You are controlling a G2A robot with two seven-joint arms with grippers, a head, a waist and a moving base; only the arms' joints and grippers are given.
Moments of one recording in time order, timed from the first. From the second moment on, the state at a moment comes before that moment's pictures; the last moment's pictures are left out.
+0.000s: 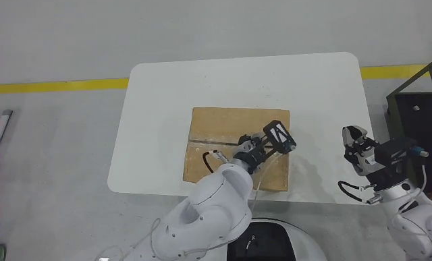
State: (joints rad) left arm 0.81 -1.27 -0.71 -2.07 1.58 -0.14 -1.15; right arm -1.73 -1.20 1.73 -2.08 -1.10 -0.27 0.00
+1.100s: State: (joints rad) left arm 1.38 -1.18 -1.76 -2.35 1.39 -0.19 -0.89; right arm -1.73 -1.20 1.73 -2.08 -1.10 -0.27 0.00
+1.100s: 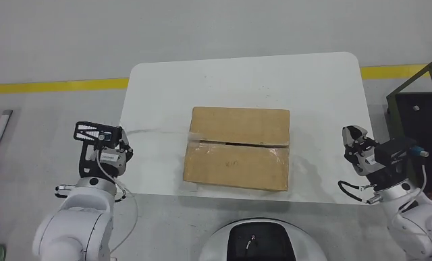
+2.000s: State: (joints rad) left arm 1.41 -1.16 -1.93 -2.17 1.25 -0.17 -0.76; right arm -1.73 -1.20 1.73 -2.08 -1.10 -0.27 0.00
